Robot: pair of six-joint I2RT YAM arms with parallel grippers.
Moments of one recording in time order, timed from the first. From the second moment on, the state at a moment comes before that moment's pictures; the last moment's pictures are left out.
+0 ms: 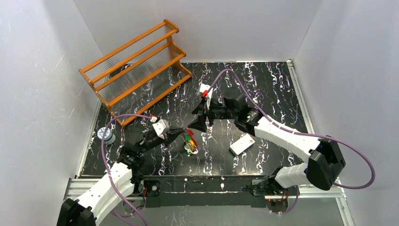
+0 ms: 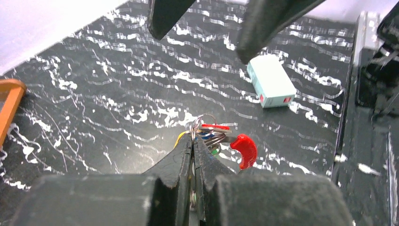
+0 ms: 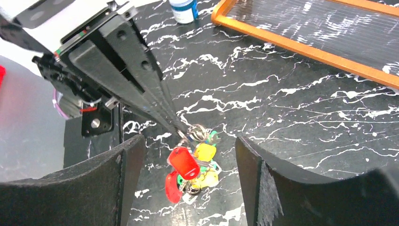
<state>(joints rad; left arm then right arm) -0.47 0.67 0.23 0.40 0.60 0.08 0.85 1.35 1.01 0.05 -0.60 -0.02</state>
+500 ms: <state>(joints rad) -0.47 0.63 0.17 0.70 0.59 -0.05 0.81 1.38 1.00 0.12 -0.65 0.24</state>
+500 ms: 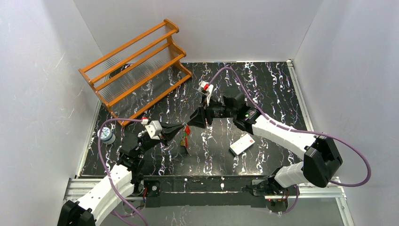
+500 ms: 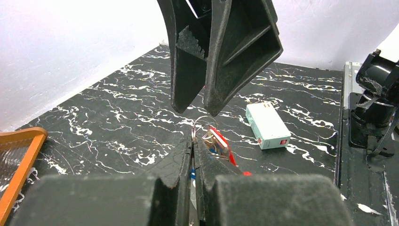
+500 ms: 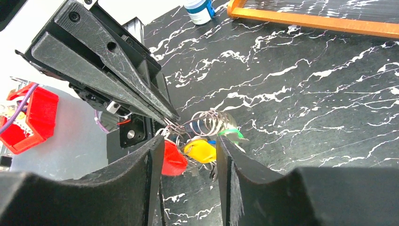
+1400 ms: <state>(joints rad) -0.47 0.67 0.17 0.71 0.59 -0.07 0.81 1.46 1.07 0.04 -0.75 0.25</state>
